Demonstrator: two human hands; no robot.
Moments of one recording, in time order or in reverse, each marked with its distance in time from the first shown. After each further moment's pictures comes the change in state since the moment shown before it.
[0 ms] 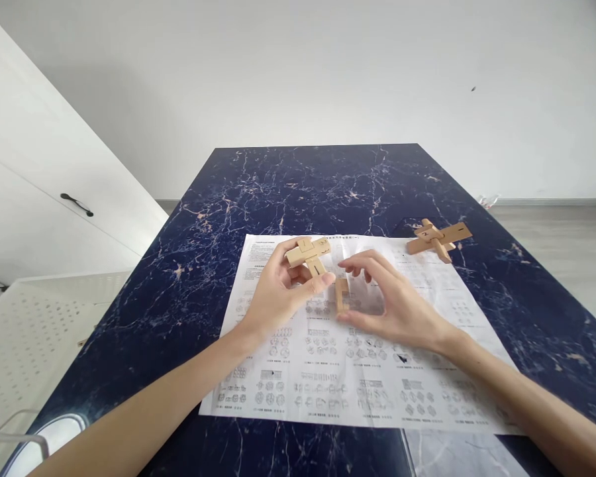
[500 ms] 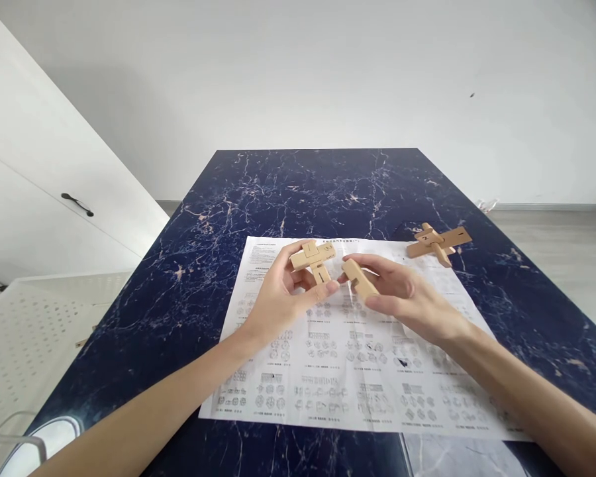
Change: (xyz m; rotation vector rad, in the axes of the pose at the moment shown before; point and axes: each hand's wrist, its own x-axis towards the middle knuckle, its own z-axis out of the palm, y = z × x) left_hand -0.001 -0.002 0.000 -0.041 -0.049 -0.027; right_hand 0.006 0.000 -0.012 0.721 -0.070 0.259
